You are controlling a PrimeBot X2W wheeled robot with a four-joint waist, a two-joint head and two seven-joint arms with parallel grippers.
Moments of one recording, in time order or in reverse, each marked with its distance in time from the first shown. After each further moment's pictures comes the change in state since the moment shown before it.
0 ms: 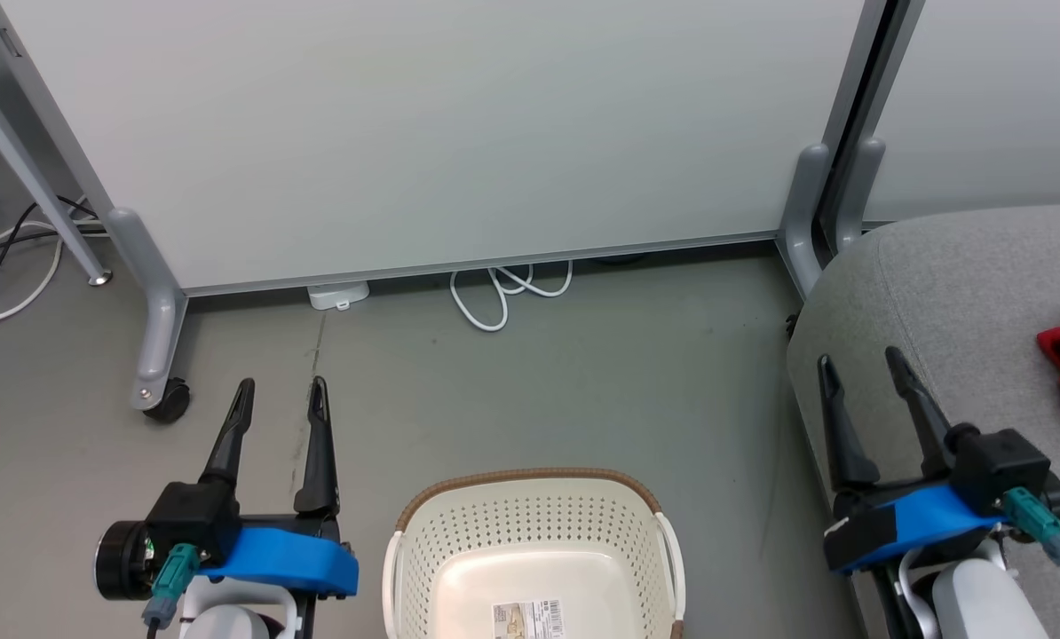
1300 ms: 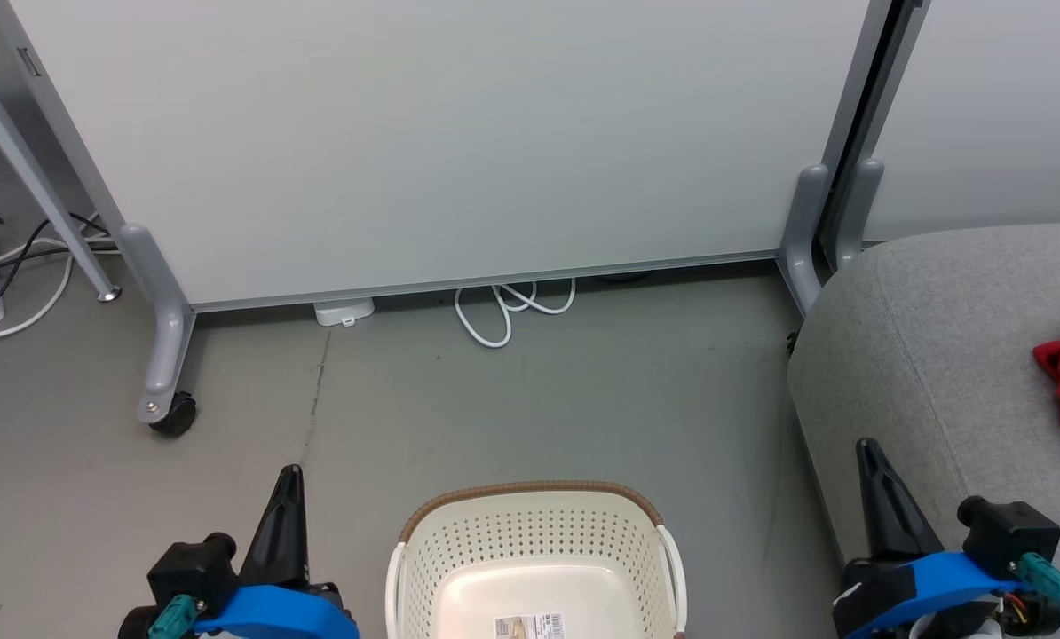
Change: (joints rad) left arm 0.094 -0.005 0.002 0.091 -0.091 -0.018 0.032; right arm 0.131 0.022 -0.017 0.038 0.110 0.000 0.027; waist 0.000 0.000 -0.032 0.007
